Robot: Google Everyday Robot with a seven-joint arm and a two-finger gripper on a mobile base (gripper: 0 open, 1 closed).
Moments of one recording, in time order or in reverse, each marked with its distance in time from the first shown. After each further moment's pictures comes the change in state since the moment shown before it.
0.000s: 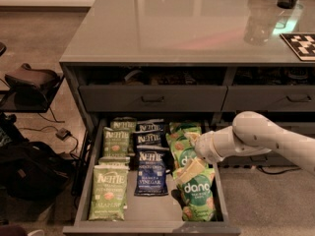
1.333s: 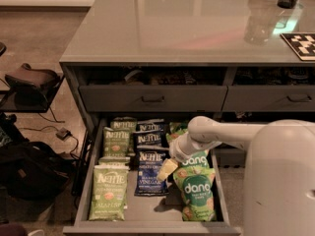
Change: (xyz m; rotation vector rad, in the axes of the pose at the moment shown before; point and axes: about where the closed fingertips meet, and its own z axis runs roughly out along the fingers) arm 0.056 -0.059 0.143 -0.022 0.236 0.098
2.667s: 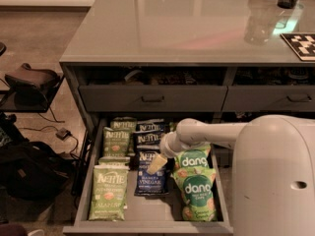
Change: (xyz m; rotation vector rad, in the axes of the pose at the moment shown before) arm -0.041 -0.029 0.029 0.146 -0.049 -0.078
